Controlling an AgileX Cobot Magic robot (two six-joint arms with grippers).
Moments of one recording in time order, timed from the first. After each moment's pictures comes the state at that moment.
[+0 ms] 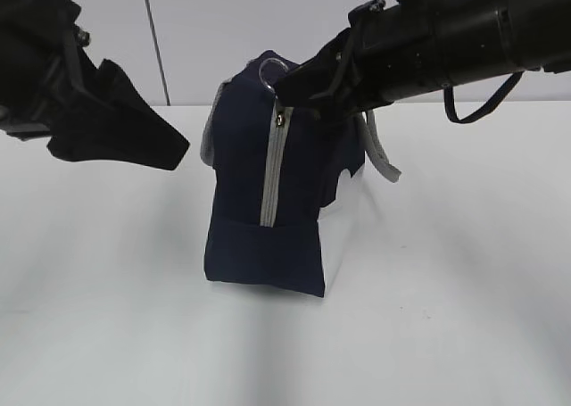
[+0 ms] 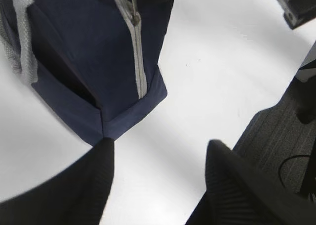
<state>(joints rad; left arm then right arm) -0.50 1.26 -1.13 -0.46 0.91 0.51 0.39 1.54 -1.13 1.18 0.59 -1.53</state>
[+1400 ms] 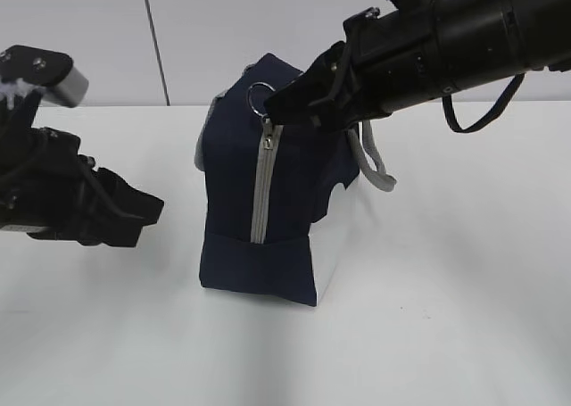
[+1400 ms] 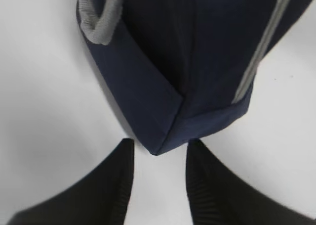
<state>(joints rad) -0.46 1.26 -0.69 -0.68 0.31 0.69 0.39 1.54 -1.14 1.13 0.70 -1.42</state>
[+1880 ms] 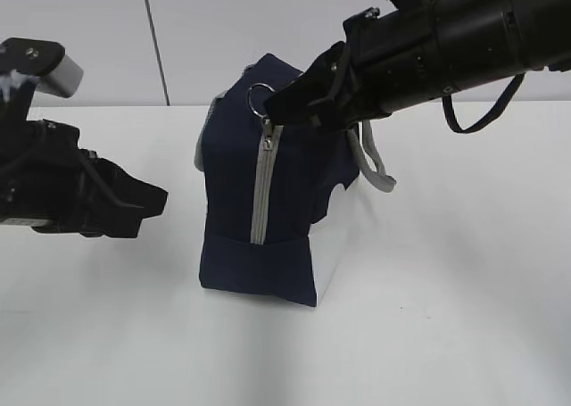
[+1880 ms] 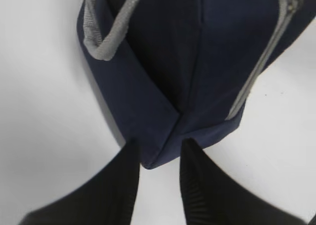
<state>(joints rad) -0.43 1.26 -0.69 -0.86 0.31 0.87 0.39 1.54 -1.14 1.13 0.70 -1.41</state>
